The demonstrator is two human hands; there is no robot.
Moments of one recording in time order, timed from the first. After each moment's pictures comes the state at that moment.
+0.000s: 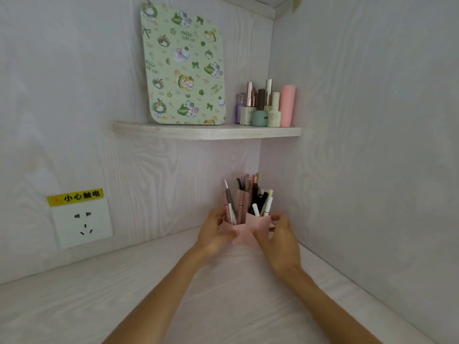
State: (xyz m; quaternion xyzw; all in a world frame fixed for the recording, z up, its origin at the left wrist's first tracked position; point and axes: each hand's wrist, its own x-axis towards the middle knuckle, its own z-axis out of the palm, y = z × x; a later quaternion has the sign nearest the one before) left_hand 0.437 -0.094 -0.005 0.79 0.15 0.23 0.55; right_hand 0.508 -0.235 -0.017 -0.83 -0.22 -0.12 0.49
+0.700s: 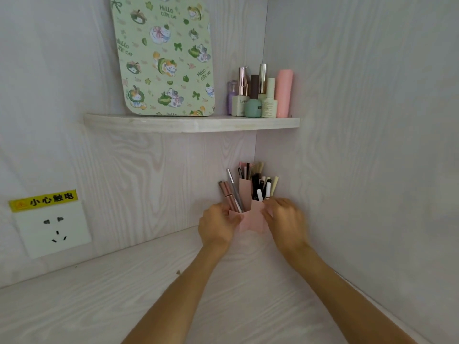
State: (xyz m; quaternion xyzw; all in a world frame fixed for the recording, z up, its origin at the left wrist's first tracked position) left_hand 0.492 -0.106 -0.004 0.82 0.28 0.35 0.36; right_hand 0.563 -0.234 0.006 -0.87 -0.34 -0.29 0.22
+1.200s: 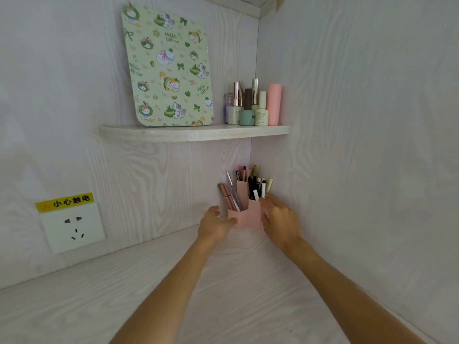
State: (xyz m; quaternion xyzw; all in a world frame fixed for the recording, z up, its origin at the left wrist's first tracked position) left_hand 0.465 -0.104 0.009 0.78 0.27 0.18 0.54; right_hand 0.545 -0.248 0.011 -0.88 -0.34 -0.25 0.22
